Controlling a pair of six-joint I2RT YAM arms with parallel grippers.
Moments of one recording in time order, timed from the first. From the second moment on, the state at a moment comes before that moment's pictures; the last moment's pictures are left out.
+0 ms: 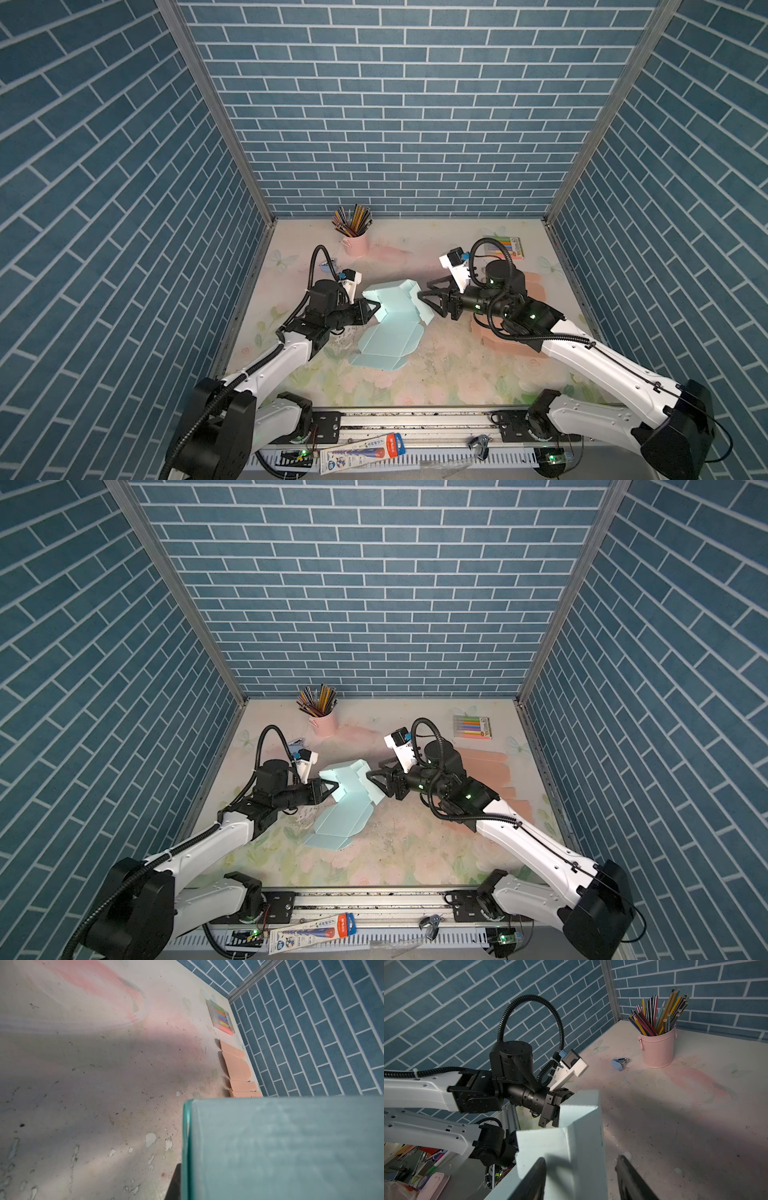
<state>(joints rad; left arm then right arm) -0.34 1.16 0.49 0.09 0.56 -0.55 0.78 1.12 0.90 -0.11 -0.44 0.27</state>
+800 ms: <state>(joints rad) -0.35 1.19 0.48 0.12 0.51 -0.57 0.93 1.26 1.05 -0.31 -0.14 0.20</state>
